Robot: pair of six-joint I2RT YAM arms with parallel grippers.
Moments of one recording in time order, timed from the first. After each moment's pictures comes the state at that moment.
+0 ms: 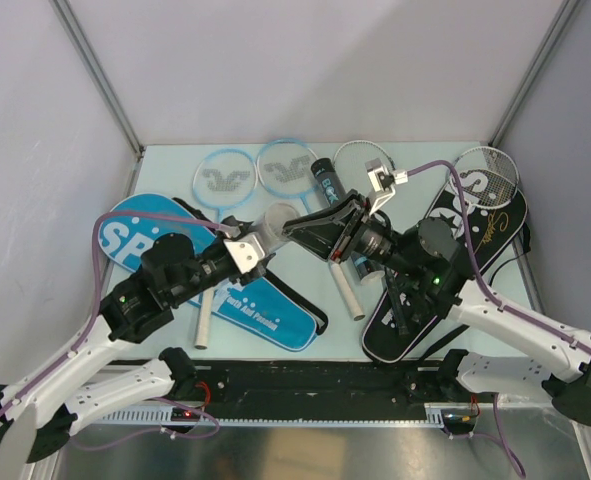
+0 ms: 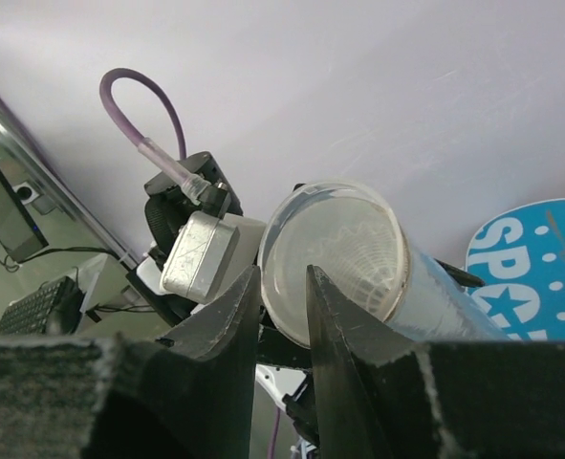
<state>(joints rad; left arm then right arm) -0.87 0.74 0.98 -0.41 0.03 0.48 0.95 1.07 0.99 0.52 -0.30 0.74</state>
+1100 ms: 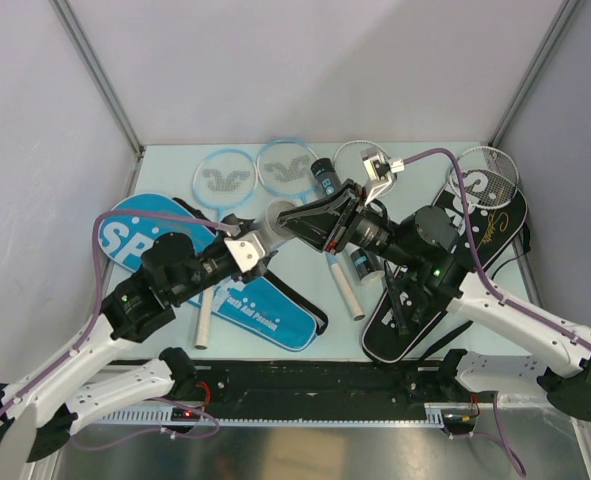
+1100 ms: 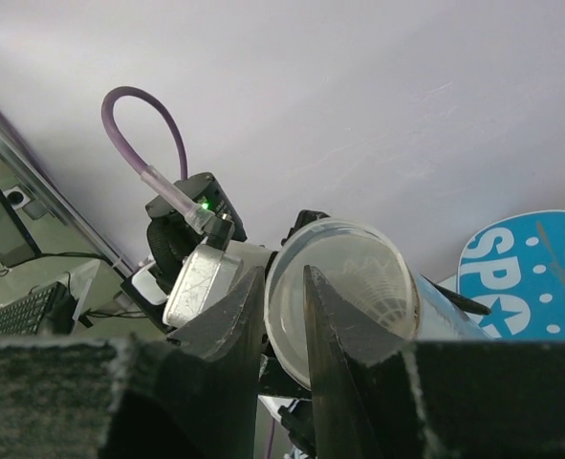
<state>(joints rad) -0.87 0.74 0.98 -0.36 0.03 0.48 0.96 1.11 1.10 0.43 -0.29 0.70</state>
